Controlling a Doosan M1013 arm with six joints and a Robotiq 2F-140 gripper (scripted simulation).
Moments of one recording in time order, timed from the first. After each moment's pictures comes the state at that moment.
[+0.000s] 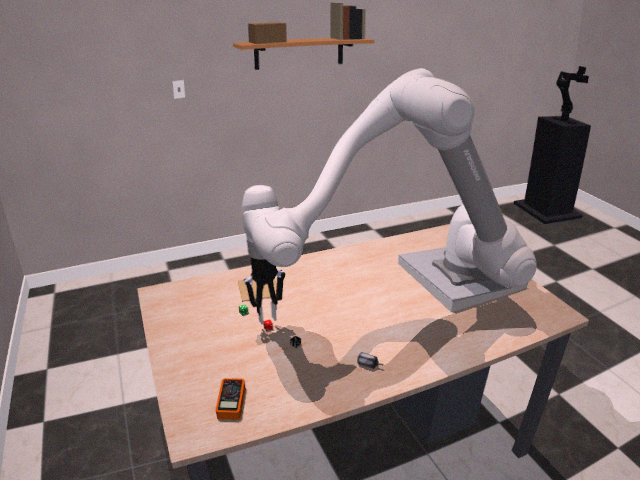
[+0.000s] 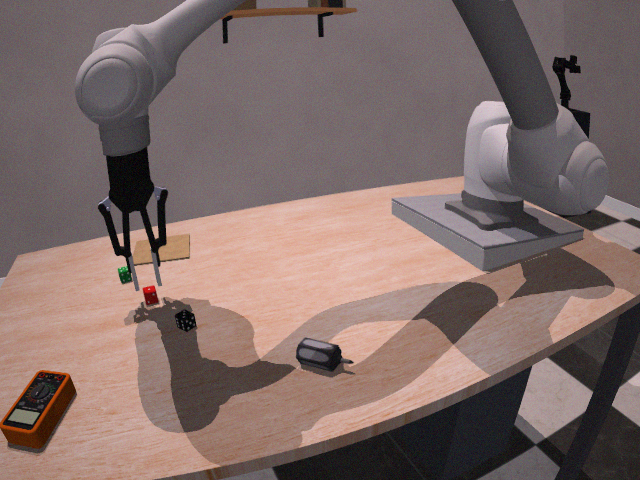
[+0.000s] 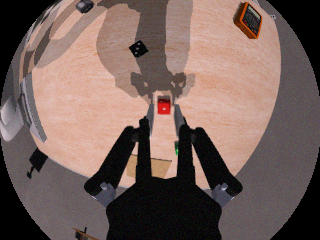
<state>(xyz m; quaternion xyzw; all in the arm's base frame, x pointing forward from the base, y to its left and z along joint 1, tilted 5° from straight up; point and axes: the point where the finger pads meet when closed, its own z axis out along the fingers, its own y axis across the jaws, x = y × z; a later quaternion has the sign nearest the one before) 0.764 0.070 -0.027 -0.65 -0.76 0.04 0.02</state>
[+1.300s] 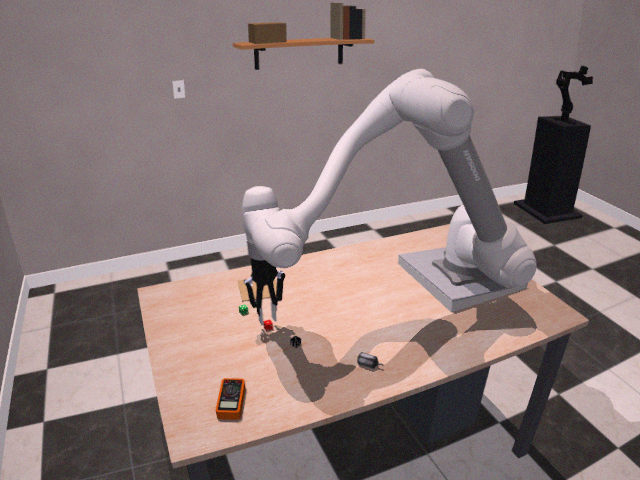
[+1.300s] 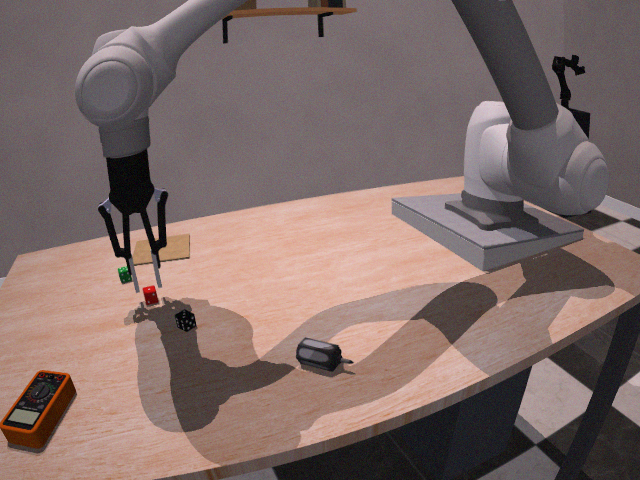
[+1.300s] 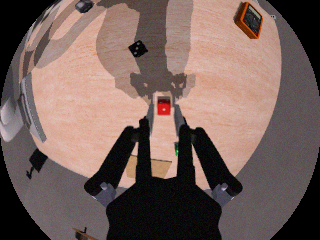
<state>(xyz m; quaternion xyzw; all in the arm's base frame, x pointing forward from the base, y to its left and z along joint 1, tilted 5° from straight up) 0.764 0.070 -0.030 -0.65 -0.76 0.04 0.02</state>
